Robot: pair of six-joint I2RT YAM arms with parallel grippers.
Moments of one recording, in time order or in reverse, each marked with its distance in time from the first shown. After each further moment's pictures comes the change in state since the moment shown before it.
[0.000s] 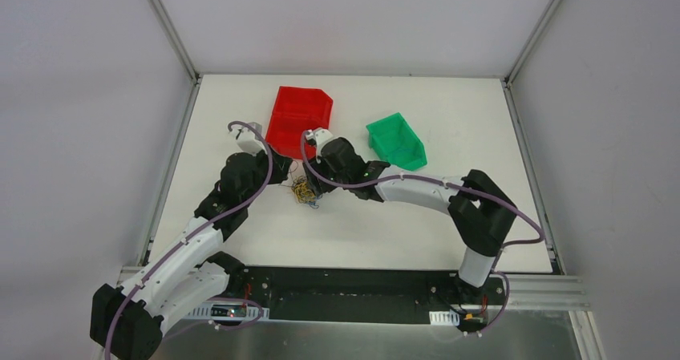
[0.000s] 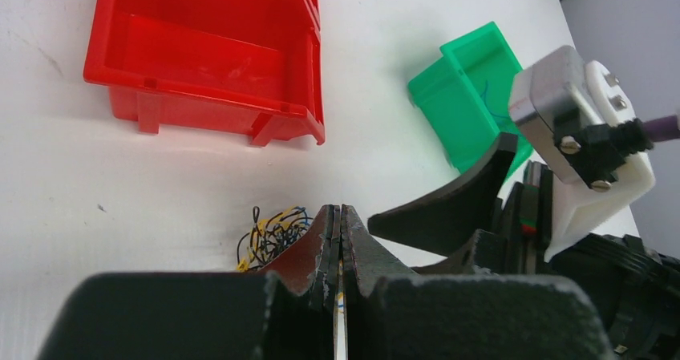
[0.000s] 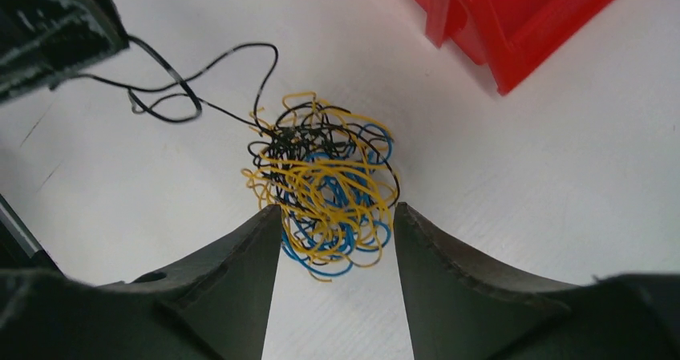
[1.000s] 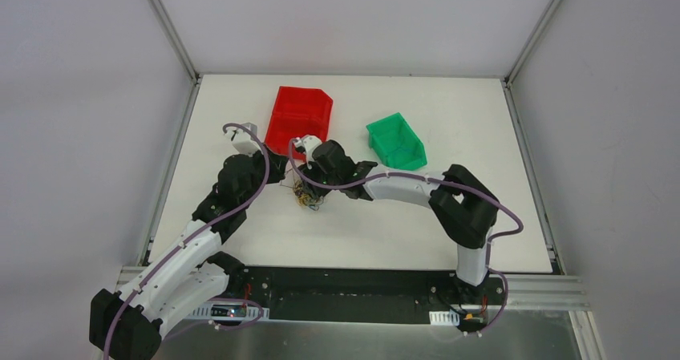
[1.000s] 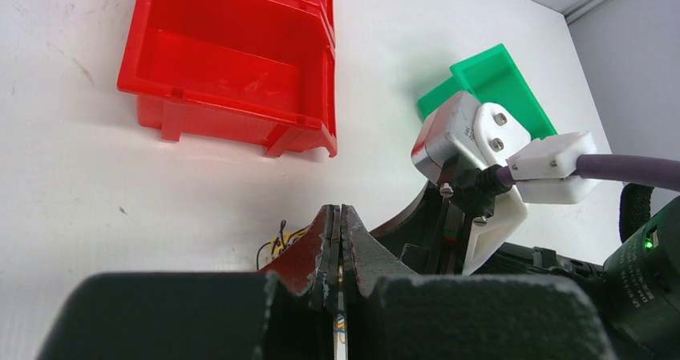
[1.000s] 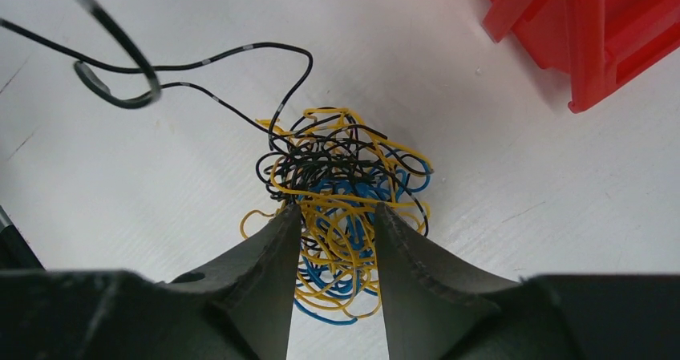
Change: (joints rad) left arm 0.000 -0.034 -0.007 -0.003 -0.055 0.002; right arm 0.011 0.130 0.082 0.002 -0.081 -0.074
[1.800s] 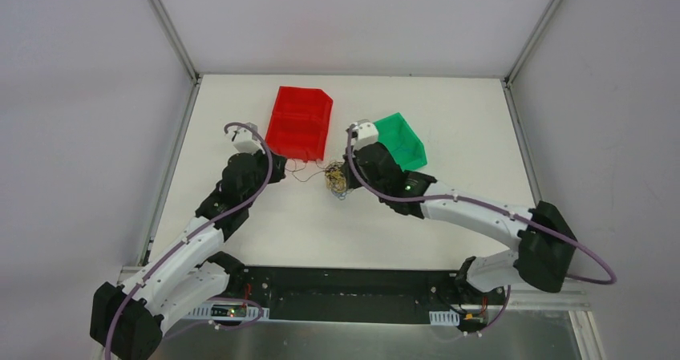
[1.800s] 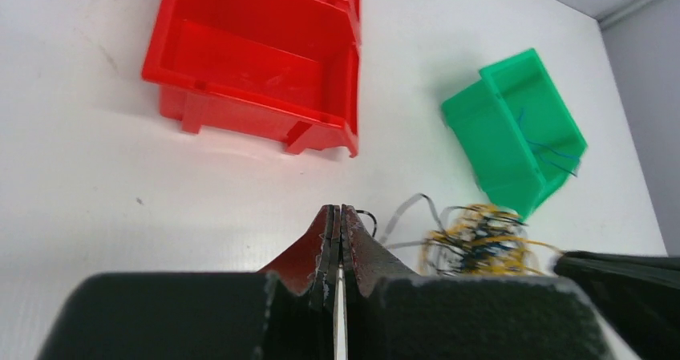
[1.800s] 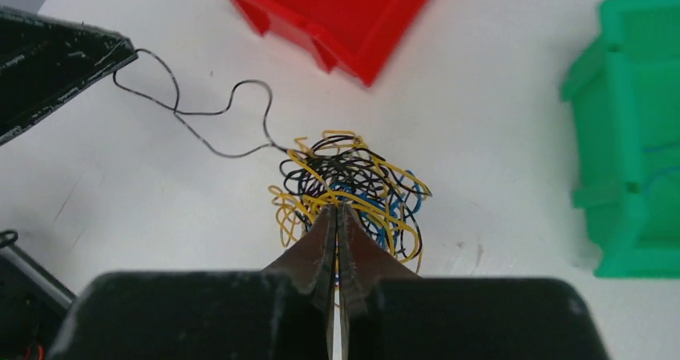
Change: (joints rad) left arm 0.000 0.022 0.000 -0.001 -0.019 -0.003; right arm -0.002 -0.451 -0.242 -0.025 0.315 0.166
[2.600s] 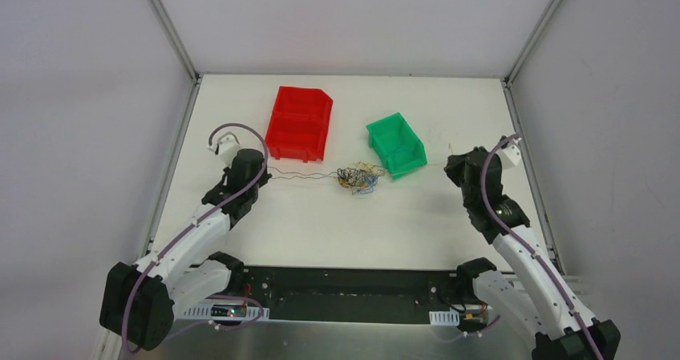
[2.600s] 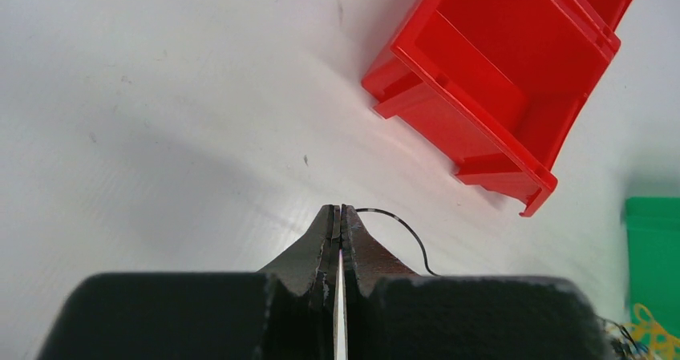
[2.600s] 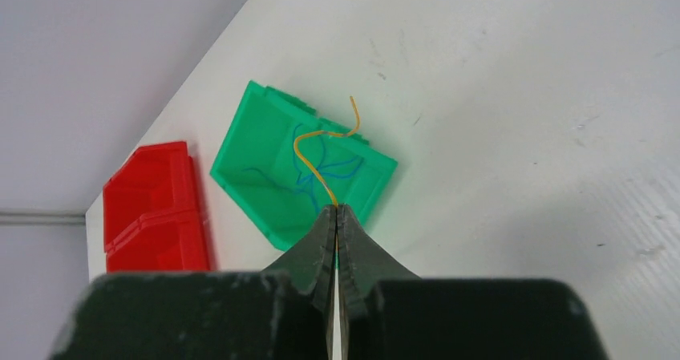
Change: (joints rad) left arm 0.092 0.163 0.015 -0.195 -0.325 -0.212; right arm -0.644 -0.673 -0.364 -0.224 0.156 0.512
